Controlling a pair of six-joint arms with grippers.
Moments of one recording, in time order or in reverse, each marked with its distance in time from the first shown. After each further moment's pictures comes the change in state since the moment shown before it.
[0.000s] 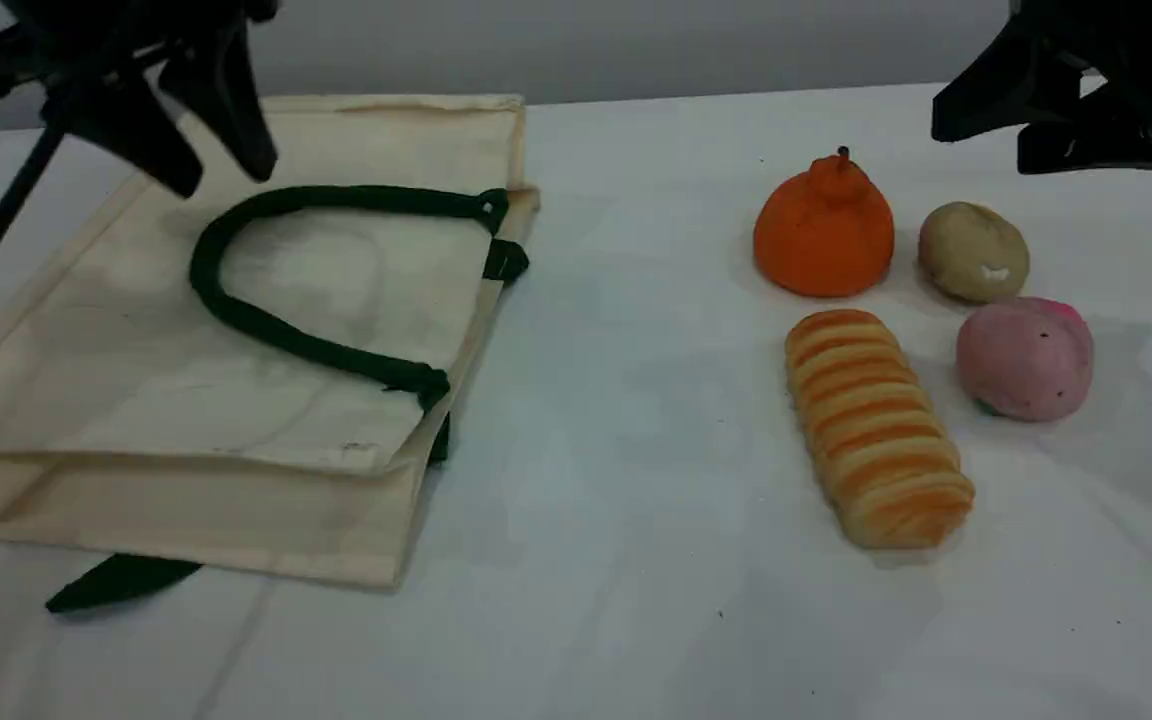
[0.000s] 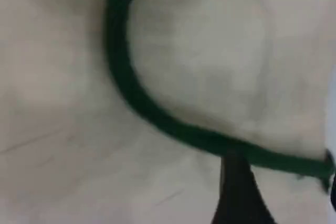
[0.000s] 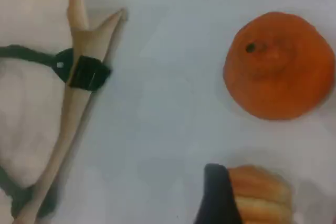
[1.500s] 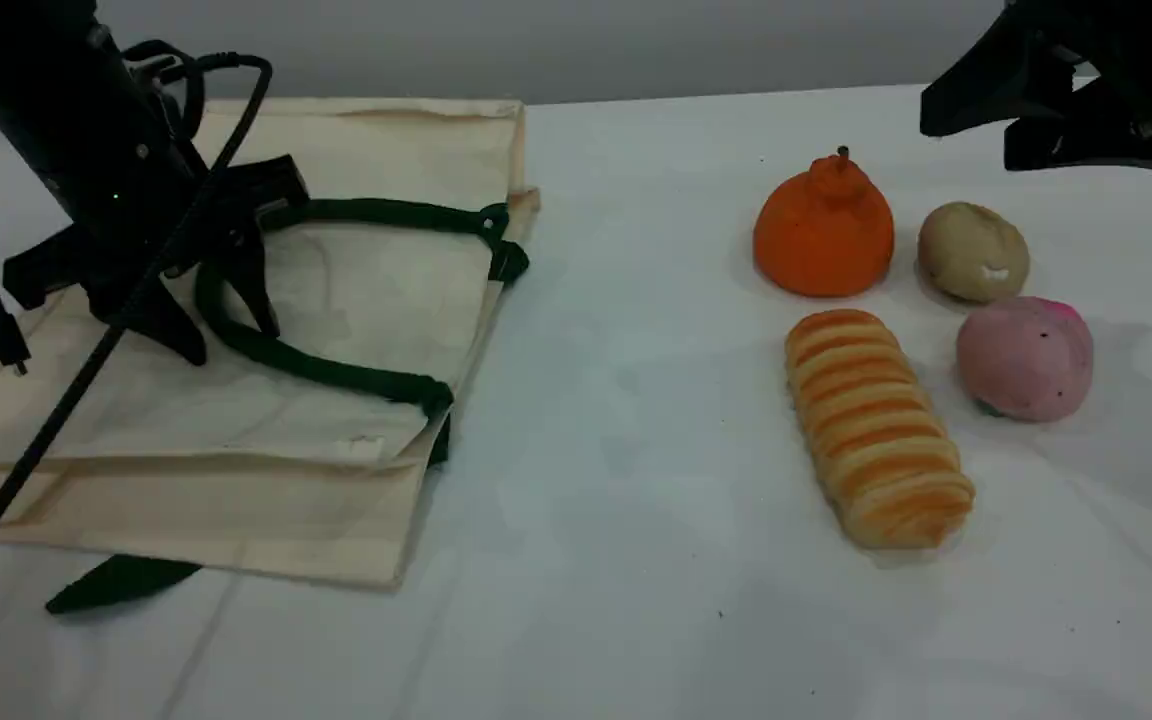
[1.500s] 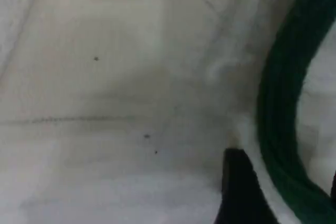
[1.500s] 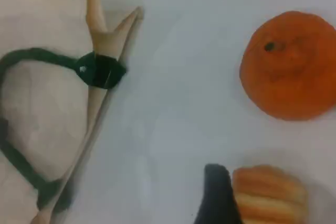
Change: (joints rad) left arm 0.002 0.183 0.123 0.109 -0.269 -0.449; right arm 0.000 0.000 0.000 0.000 0.035 0.000
